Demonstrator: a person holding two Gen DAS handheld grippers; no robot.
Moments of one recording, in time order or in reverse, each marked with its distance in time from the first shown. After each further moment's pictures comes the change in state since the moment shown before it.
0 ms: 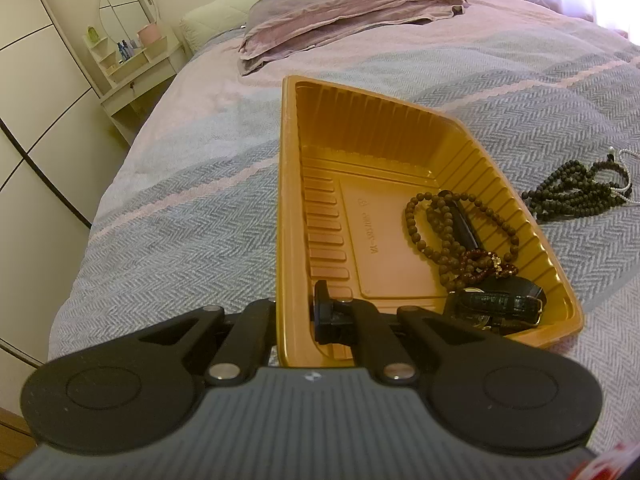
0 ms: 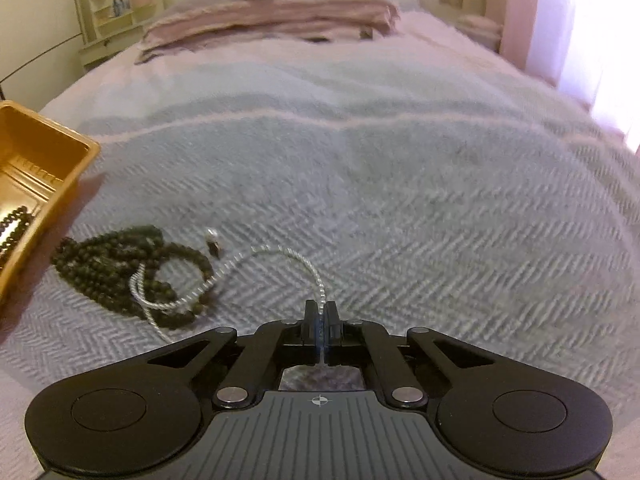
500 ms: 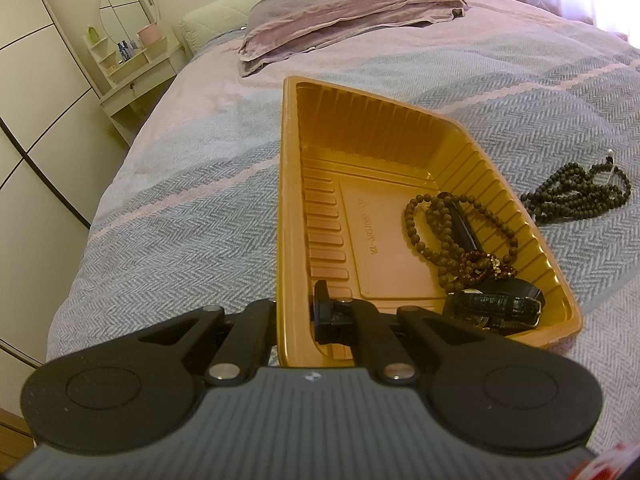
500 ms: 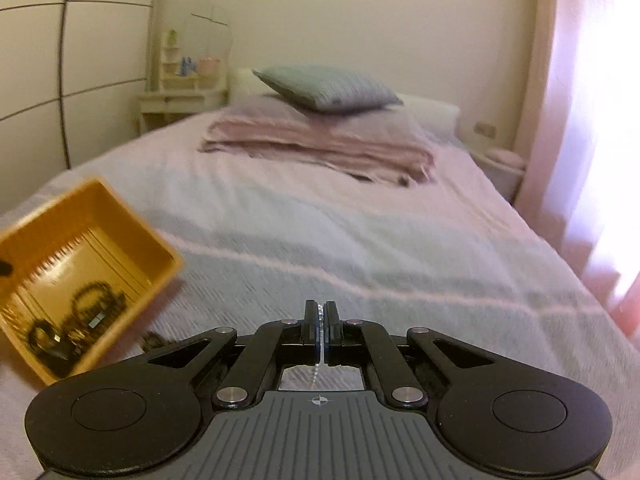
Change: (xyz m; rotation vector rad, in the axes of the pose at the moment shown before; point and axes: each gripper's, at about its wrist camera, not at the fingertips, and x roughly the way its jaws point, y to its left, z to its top) left arm -0.002 0.001 0.000 -0.005 -0.004 -0.003; right arm -0.130 0.047 0.055 -0.205 -0.294 0.043
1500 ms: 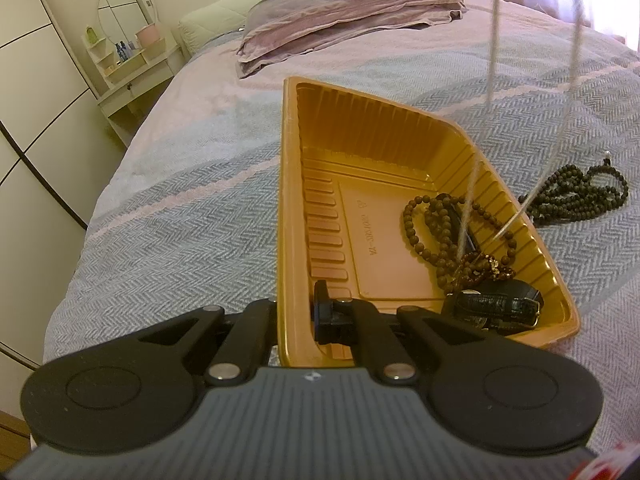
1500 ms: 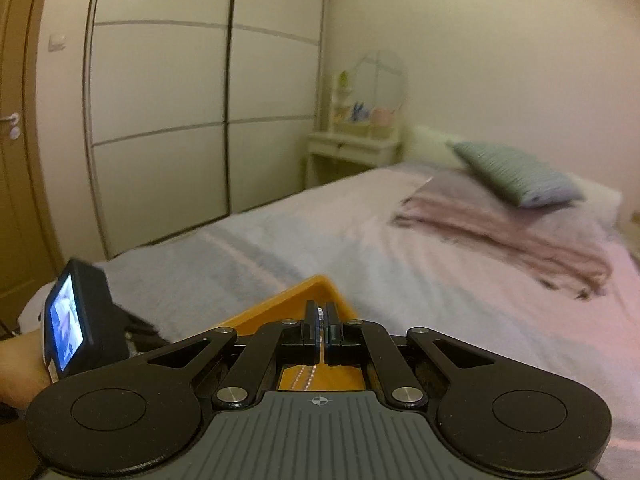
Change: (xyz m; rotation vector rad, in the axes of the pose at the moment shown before) left arm 0.001 0.000 -0.001 -0.002 -0.007 -0.010; right arm 0.021 0.182 0.099 -0.190 -0.108 0.463
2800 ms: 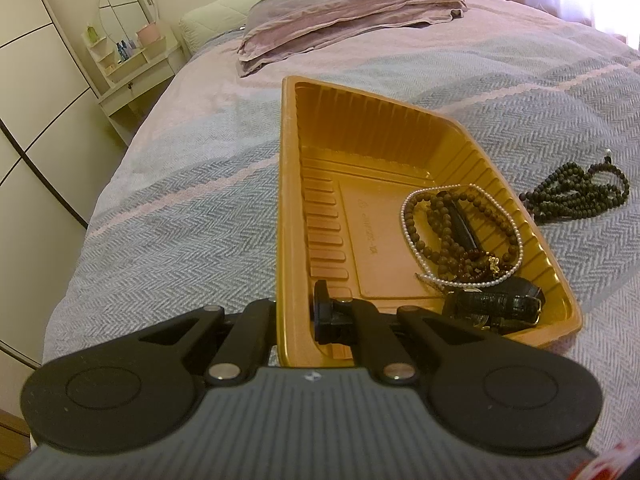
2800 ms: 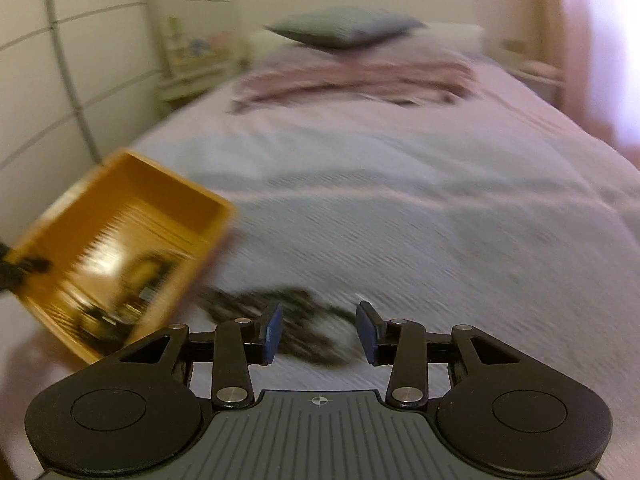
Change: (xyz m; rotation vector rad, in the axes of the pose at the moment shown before) left arm 0.001 0.000 -0.002 0.000 0.000 0.003; right arm -0.070 -0.132 -0.181 0.445 0.205 -0.309
